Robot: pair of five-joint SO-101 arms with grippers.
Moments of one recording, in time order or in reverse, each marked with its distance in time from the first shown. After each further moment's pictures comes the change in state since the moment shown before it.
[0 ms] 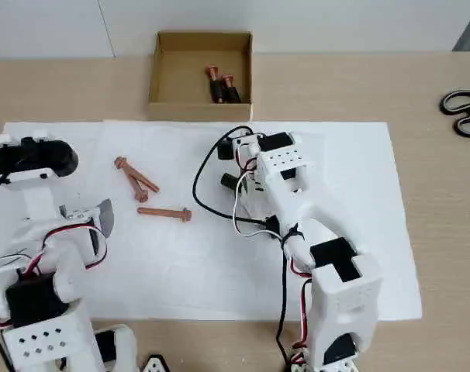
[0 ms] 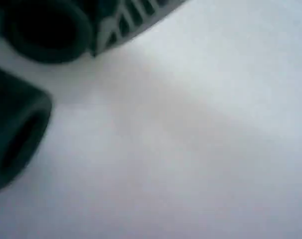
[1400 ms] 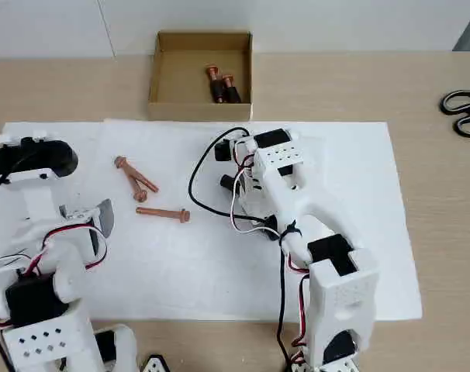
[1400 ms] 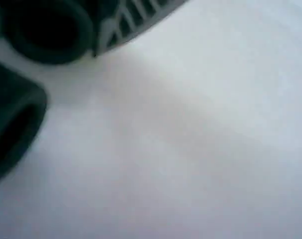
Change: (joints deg) left arm 0.0 0.0 0.0 0.0 0.0; right arm -0.2 1.0 -3.7 3.8 0.9
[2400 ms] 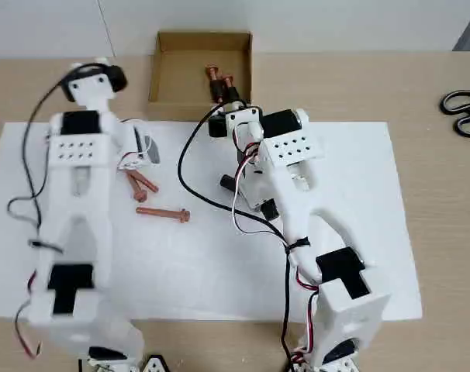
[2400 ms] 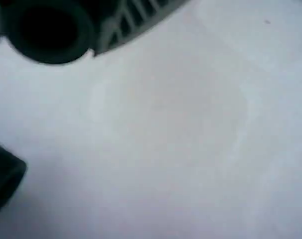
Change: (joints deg) left arm 13.4 73.7 -48.3 3.9 16.2; right arm -0.1 -9.4 -8.5 8.7 0.2
